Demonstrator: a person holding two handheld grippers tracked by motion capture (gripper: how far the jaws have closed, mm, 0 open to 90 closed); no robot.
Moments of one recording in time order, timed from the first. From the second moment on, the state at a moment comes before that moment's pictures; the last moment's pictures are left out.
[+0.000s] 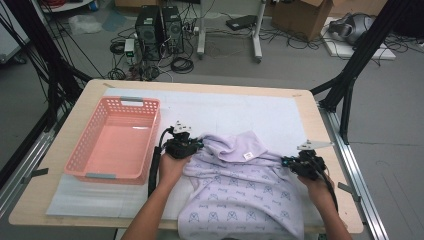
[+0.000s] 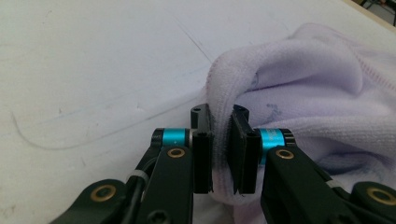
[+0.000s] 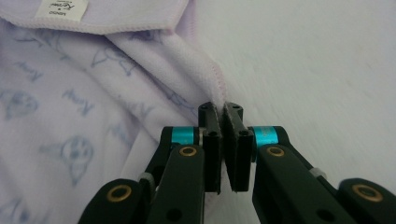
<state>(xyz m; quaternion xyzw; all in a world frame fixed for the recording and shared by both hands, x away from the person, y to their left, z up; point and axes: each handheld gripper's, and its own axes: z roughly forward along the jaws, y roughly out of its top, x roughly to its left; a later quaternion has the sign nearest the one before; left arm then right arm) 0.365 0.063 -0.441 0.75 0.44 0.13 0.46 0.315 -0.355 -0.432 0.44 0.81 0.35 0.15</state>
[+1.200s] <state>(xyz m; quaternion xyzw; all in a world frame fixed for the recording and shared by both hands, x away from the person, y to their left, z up) 0.399 0.021 -0.442 0.81 0.38 0.12 0.42 0.357 -0.331 -0.428 0.38 0.85 0.34 0.10</state>
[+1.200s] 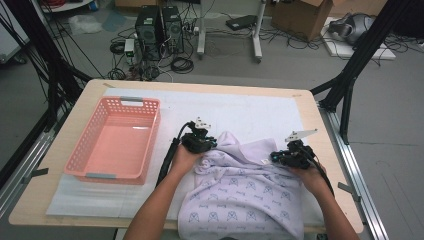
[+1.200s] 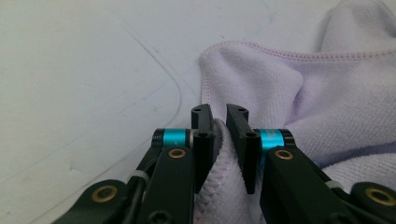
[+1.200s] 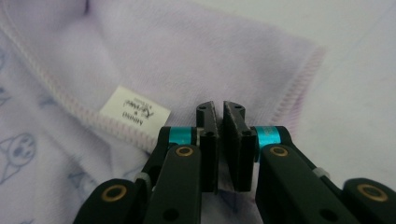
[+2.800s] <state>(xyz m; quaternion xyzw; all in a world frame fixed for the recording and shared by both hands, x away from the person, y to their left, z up) 0.334 0.064 -0.446 0.77 0.44 0.14 0.45 0.299 -0.387 -0.427 0.47 0.77 0.38 0.19</state>
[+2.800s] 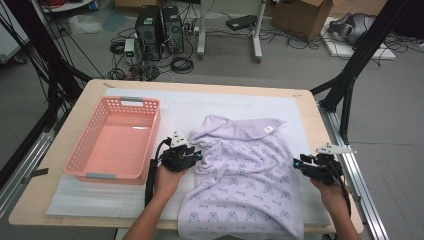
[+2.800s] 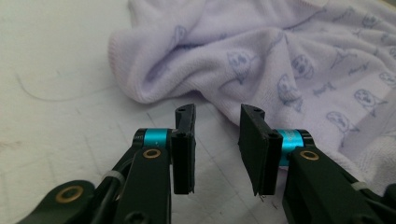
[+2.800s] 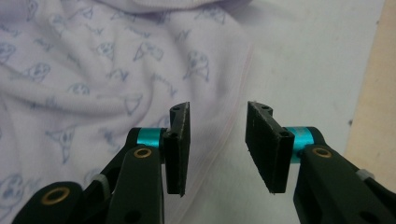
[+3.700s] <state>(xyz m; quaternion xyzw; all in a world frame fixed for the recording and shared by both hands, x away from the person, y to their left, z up) 0.332 0.077 -0.450 0.75 0.46 0.16 0.46 0.289 -0.384 -0.432 0.48 0.76 0.39 0.19</state>
